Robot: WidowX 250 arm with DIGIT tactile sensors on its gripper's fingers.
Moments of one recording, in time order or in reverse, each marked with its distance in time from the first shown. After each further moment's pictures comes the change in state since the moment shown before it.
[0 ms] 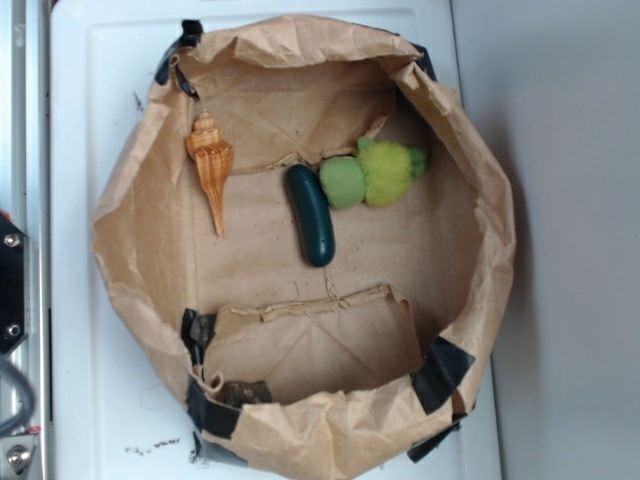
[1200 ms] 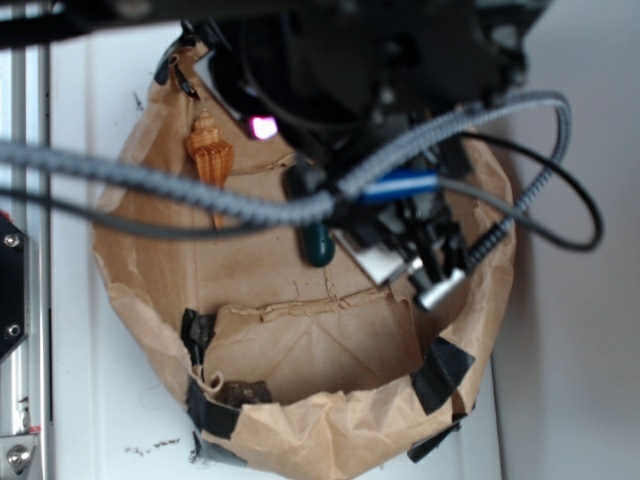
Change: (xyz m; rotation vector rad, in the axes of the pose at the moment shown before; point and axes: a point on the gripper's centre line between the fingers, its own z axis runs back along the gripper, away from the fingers) arm 0.140 0.017 -0.045 0.045 0.043 0.540
